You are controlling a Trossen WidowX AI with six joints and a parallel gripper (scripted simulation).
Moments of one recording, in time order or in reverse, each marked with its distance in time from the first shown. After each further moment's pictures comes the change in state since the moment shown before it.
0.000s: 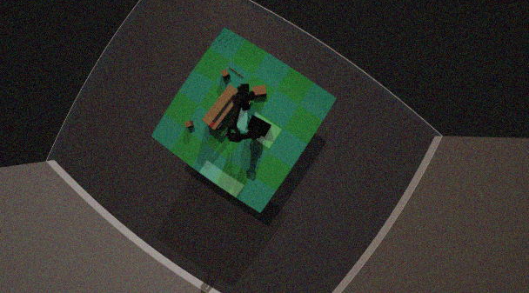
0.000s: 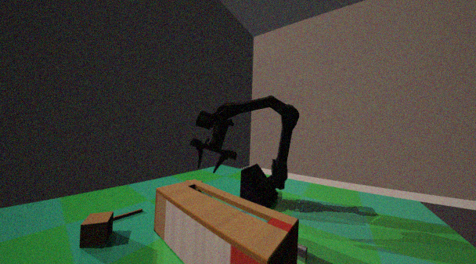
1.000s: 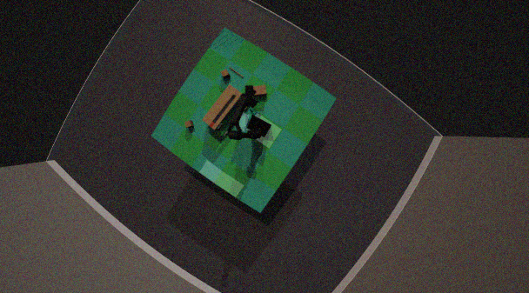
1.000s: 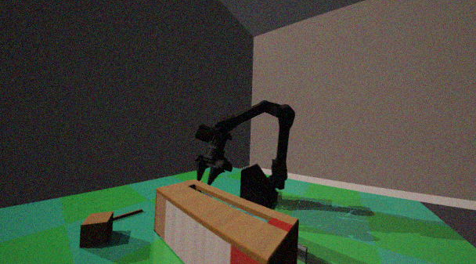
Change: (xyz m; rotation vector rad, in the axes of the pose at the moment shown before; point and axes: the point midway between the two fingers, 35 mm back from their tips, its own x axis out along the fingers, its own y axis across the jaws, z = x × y) arm 0.050 -0.008 0.018 0.891 0.122 0.001
